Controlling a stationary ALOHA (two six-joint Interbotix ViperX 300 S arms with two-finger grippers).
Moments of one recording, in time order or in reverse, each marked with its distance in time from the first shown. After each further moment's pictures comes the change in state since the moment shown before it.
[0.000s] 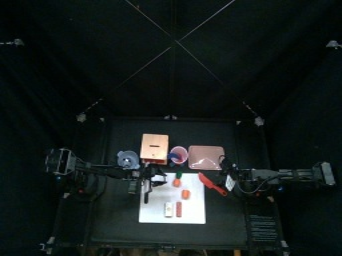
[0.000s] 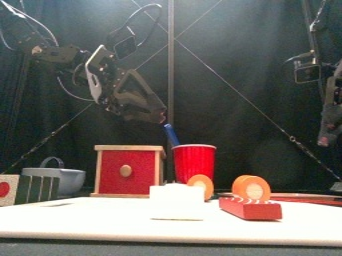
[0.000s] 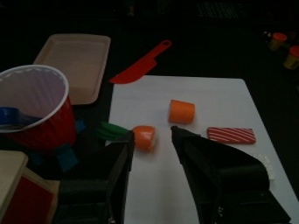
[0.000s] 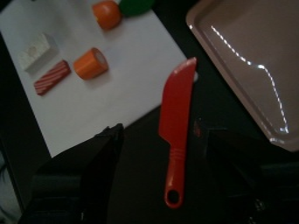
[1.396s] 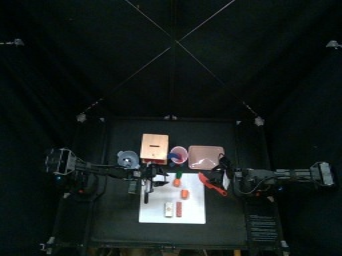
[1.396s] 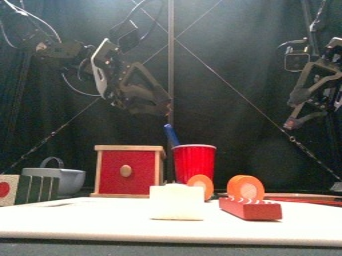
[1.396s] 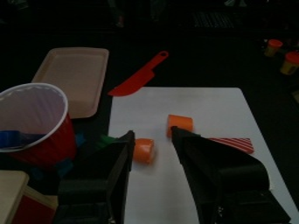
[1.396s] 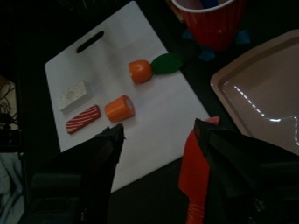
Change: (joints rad) left arm -0.002 0.000 -0.031 0.018 0.000 0.003; right arm -0.025 0.074 0.000 -0.054 -0.279 0.000
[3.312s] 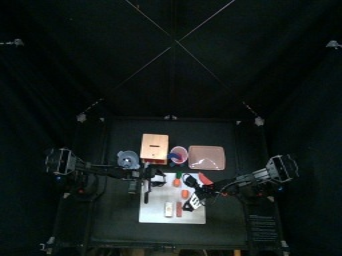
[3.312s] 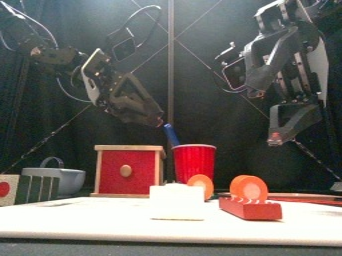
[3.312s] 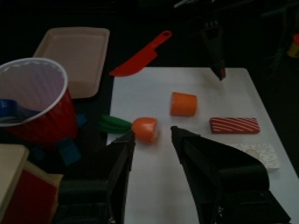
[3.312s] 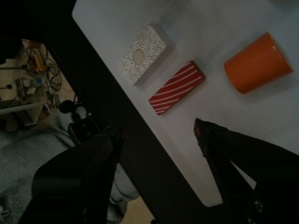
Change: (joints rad) left arm 0.026 -0.002 0.049 0.012 0.017 0.000; right arm 0.270 0.755 -0.451 0.604 -0.014 0.009
